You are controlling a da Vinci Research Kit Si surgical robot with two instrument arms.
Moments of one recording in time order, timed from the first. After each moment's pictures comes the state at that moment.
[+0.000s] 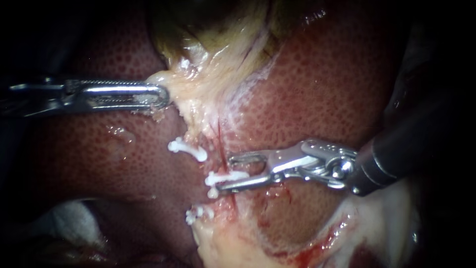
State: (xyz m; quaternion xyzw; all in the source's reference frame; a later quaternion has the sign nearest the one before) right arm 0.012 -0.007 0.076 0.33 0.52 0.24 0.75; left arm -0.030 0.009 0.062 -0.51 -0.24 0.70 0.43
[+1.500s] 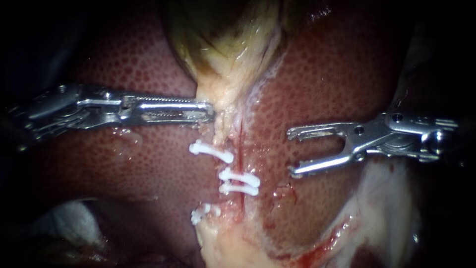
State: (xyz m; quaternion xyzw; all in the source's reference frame) right arm 0.003 -0.002 0.067 0.30 0.54 0.18 0.76; left arm -0.038 0.007 0.071 -0.50 -0.25 0.72 0.41
